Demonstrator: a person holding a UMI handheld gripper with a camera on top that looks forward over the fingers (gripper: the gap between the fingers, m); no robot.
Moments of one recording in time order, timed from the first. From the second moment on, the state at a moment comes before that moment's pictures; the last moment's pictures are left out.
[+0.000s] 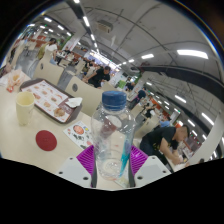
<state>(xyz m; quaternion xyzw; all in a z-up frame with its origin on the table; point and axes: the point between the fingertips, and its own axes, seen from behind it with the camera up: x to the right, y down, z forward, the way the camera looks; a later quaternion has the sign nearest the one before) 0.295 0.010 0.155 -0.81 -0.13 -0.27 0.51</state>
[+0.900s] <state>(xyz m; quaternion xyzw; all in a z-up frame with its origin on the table) 0.103 0.110 0.181 -0.54 -0.54 -0.58 0.28</state>
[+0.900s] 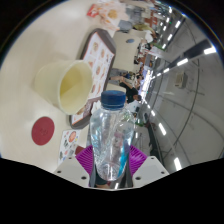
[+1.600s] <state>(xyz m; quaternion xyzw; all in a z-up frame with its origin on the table) 0.097 0.086 0.107 -0.84 -0.08 -0.01 0.53</state>
